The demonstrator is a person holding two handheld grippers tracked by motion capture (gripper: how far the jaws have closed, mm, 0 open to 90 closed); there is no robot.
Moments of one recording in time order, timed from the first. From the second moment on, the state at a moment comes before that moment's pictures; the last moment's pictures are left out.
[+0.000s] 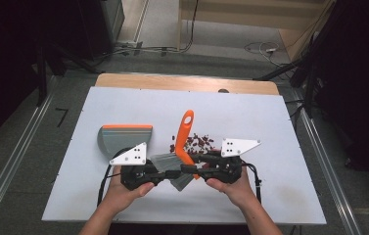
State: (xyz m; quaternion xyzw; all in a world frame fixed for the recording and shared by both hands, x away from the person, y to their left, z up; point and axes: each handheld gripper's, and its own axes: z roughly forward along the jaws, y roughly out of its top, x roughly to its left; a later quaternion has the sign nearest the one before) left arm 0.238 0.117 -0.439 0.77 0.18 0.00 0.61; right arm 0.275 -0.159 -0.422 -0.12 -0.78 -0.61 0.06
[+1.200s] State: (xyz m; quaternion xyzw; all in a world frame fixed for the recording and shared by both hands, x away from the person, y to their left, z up) left arm 0.233 0.158 -0.442 0.74 0.31 0.12 0.59; right arm 0.294 -0.195 -0.422 -0.29 -0.78 -0.54 -0.08
